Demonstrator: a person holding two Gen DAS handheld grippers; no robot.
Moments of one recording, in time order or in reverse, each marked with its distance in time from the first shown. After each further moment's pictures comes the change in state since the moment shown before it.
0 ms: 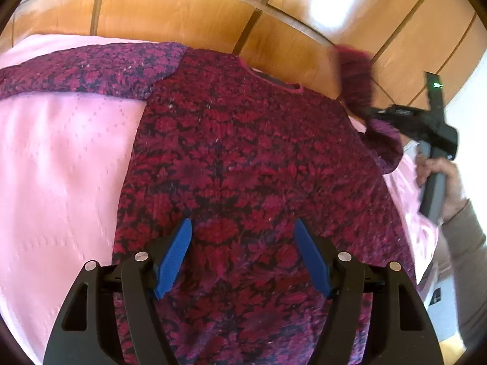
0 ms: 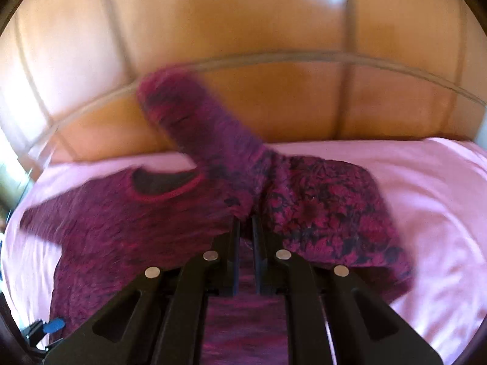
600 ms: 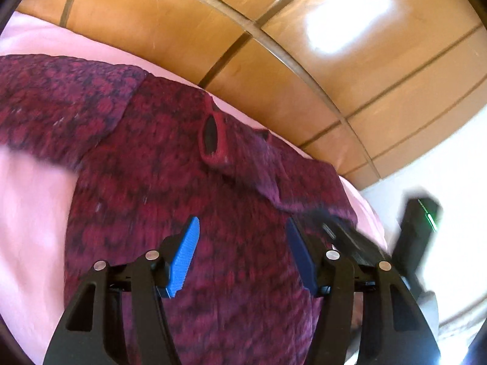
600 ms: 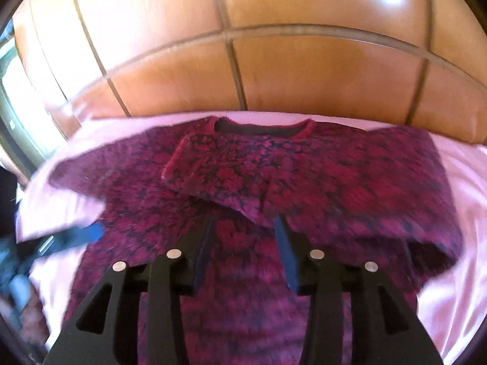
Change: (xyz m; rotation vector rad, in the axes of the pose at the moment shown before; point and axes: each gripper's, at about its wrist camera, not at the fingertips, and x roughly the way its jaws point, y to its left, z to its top) left arm 0.039 -0.010 0.107 -0.181 -0.004 -0.214; right arm -0.022 0.052 -0.055 -0.088 0.043 0.163
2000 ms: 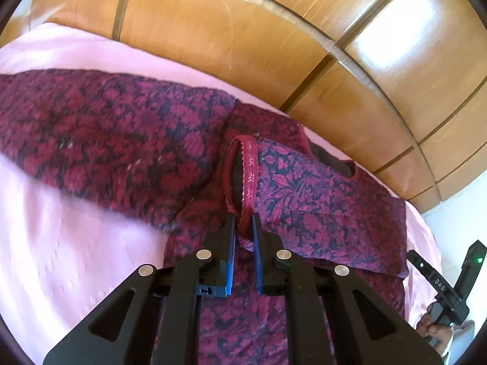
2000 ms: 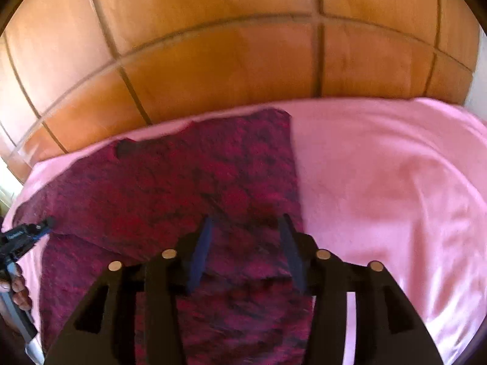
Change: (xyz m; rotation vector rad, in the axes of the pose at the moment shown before) left arm 0.004 0.054 0.030 -0.012 -0.088 0.301; right arm 0.003 -0.084 0.009 0.185 -0.034 -0.214
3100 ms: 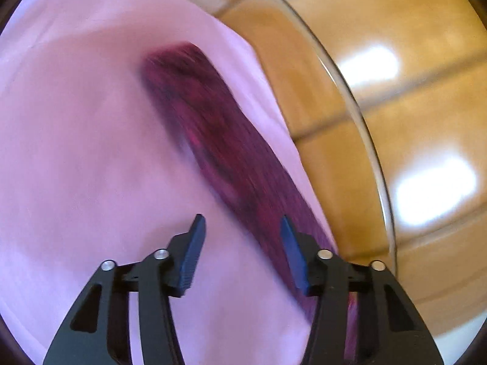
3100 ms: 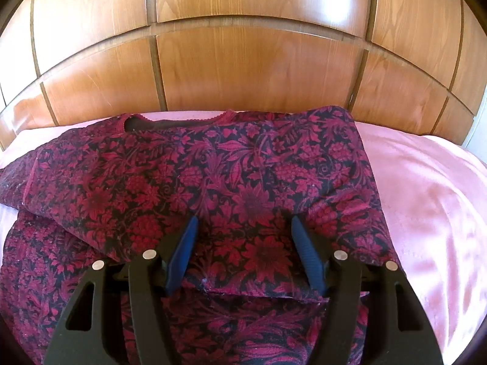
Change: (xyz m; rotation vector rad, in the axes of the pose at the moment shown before) left arm -0.129 0.273 0.021 -0.674 -0.339 0.018; right arm 0.040 0.065 -0.041 -0.150 -0.093 -0.122
